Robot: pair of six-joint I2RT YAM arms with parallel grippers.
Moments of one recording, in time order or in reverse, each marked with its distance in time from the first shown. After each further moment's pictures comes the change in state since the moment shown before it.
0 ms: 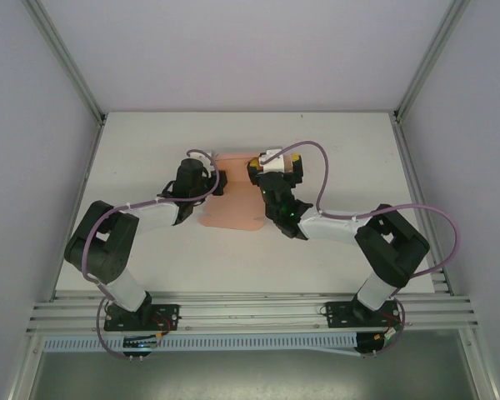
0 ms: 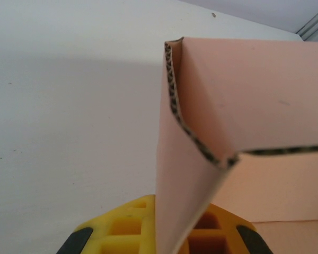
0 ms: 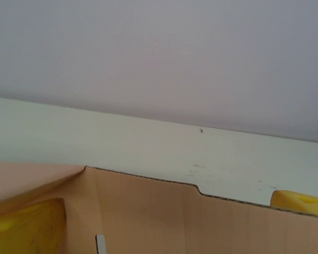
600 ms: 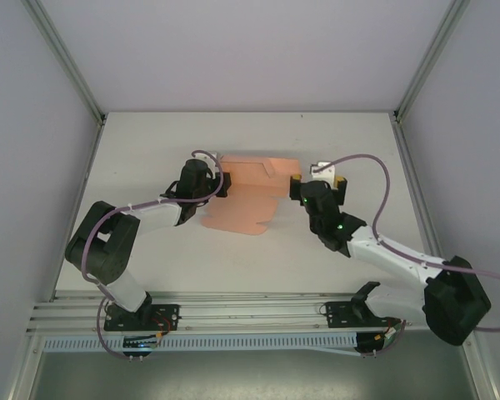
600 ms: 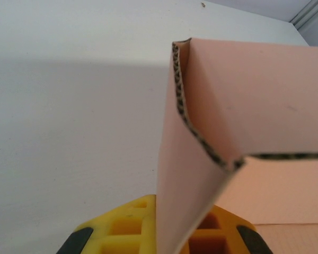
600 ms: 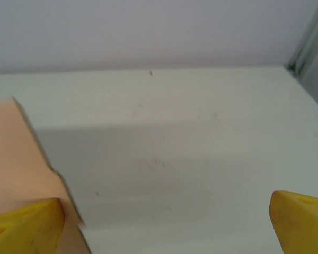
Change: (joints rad) left arm -0.027 -0.001 0.018 -0.032 -0.009 0.016; right arm -0.150 -0.509 -0.249 -0.548 -0.165 0.315
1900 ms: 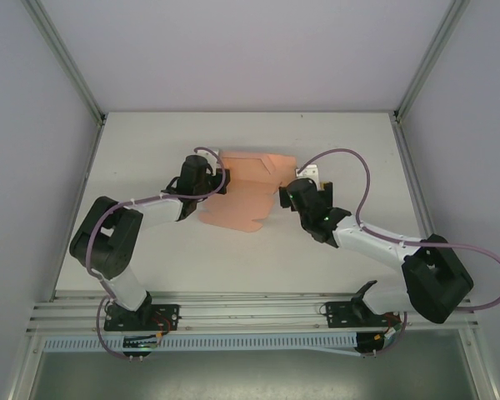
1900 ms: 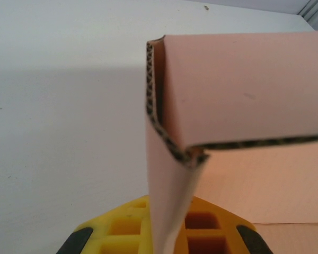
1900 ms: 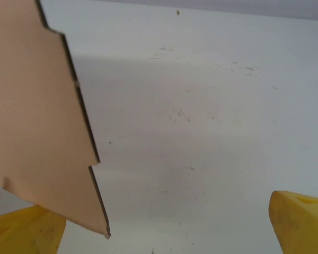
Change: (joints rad) left arm 0.015 0.051 0.044 0.003 0.001 0.098; right arm 0.017 0.185 0.083 -0.053 -0.087 -0.005
